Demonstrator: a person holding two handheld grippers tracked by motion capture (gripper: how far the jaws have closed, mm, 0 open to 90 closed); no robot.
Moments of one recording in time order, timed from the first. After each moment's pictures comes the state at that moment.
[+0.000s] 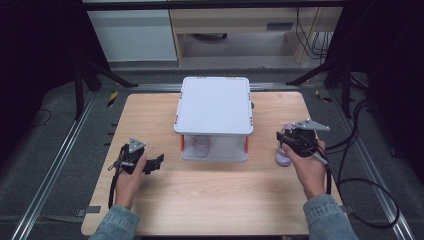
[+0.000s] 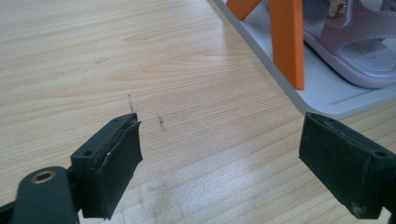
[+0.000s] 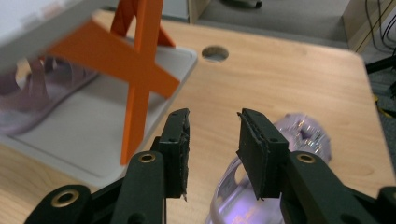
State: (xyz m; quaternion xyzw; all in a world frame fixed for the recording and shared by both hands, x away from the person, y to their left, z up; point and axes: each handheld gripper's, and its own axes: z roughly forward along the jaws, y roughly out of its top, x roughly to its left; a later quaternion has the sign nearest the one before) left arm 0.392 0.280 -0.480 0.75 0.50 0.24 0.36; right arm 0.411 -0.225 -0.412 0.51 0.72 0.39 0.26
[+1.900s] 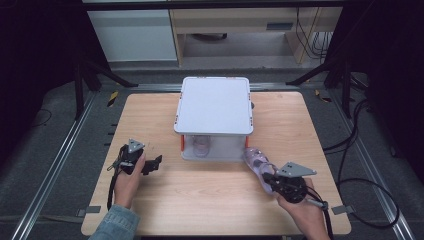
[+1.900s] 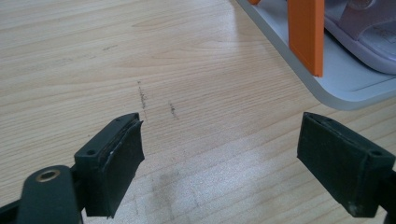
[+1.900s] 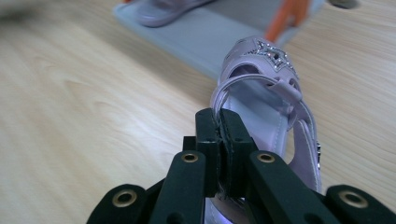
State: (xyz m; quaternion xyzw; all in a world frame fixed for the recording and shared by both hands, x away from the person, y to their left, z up) left arm 0.394 0.283 -0.485 0.75 0.51 0.24 0.35; right arm 0.310 -0.187 -0.450 0.38 0.81 0.41 0.18
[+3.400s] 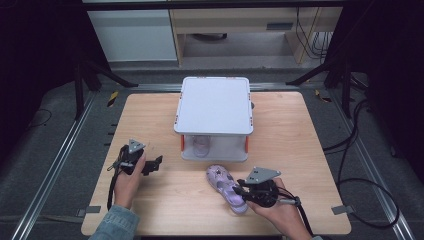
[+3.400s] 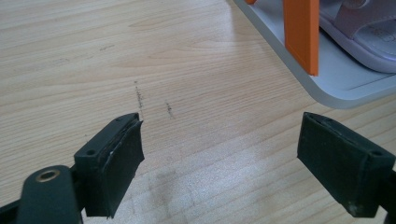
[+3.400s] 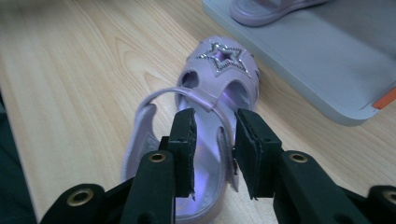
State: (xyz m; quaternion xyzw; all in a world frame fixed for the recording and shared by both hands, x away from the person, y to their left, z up) left arm 0.393 0.283 -0.484 0.75 0.51 0.24 0.35; right arm 0.311 -0.126 -0.459 0.28 0.86 0.40 0.13
